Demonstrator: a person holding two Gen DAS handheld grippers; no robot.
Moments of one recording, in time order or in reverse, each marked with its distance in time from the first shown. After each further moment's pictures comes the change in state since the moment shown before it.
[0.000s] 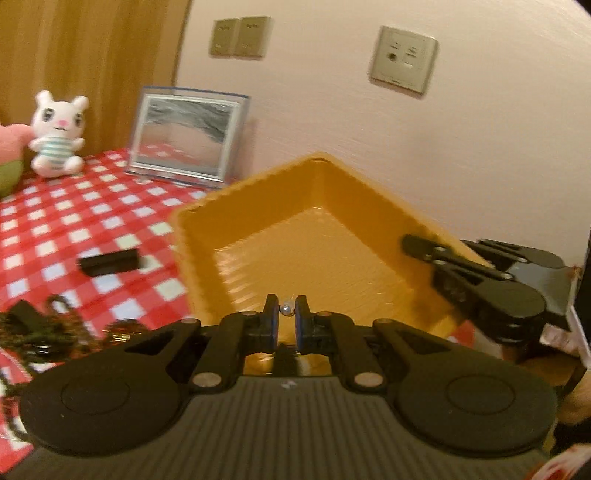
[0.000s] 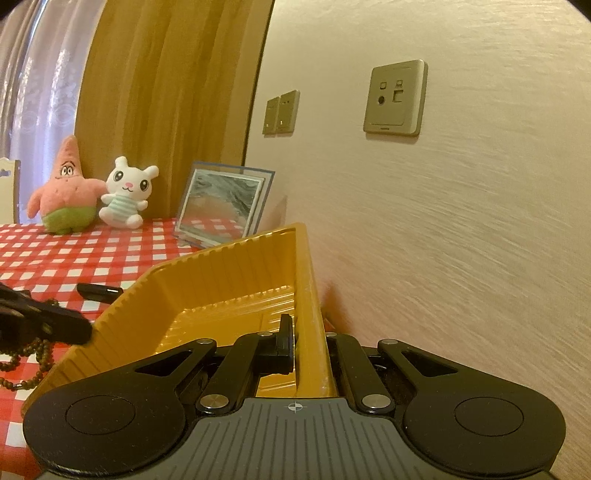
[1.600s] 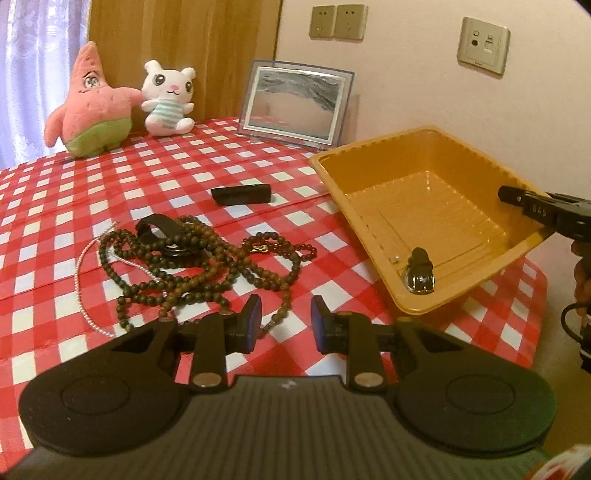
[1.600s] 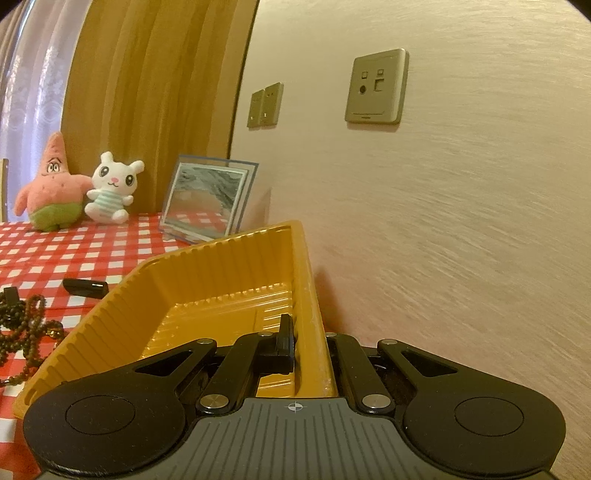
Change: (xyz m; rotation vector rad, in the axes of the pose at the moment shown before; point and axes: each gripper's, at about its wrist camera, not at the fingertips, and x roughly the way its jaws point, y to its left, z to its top) left arm -0.059 0.045 -0.061 -0.066 0.036 0.285; right arm 0.001 -0.009 -0.005 0.016 0.017 -0.043
